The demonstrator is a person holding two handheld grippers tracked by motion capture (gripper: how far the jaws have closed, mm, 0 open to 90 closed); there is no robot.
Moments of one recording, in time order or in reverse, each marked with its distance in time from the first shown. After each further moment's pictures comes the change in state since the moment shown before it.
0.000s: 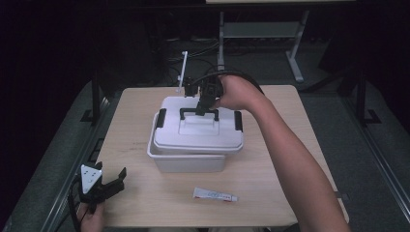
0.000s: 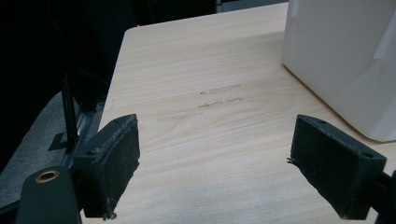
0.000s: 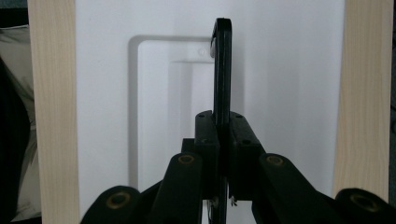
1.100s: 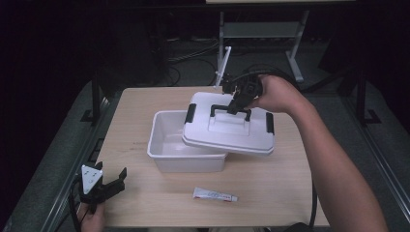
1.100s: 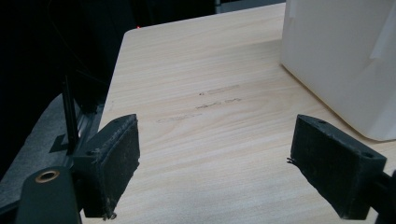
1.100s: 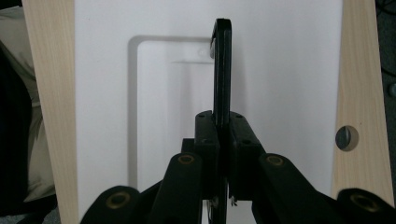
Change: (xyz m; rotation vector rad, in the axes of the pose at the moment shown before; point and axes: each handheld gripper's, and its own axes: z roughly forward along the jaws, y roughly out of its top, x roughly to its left) left arm -0.002 0.000 0.000 -0.005 -0.002 0.006; right arm 0.007 -0.079 -0.033 -0.010 -0.039 0.099
